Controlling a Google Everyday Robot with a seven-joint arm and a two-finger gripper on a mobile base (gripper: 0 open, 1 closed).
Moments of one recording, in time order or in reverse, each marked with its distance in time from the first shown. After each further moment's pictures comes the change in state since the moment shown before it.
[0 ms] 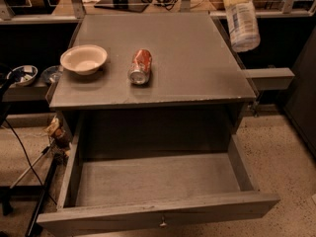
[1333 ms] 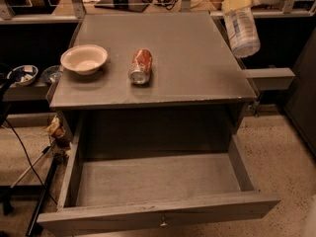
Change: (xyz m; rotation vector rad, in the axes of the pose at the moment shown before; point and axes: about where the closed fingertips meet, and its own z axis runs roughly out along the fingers) arm 0.019 -0.003 0.015 -0.133 0.069 0.046
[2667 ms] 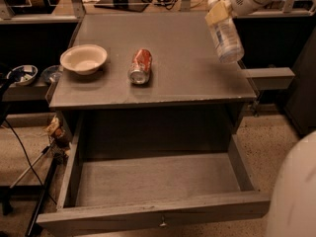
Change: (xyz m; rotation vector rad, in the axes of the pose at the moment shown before) arm 0.012 0.010 0.059 0.058 0.117 -0.057
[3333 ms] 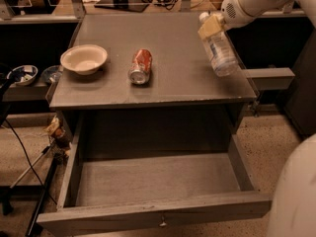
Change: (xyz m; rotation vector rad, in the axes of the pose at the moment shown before) arm 0.025 0.030 0.022 -0.086 0.065 -0.014
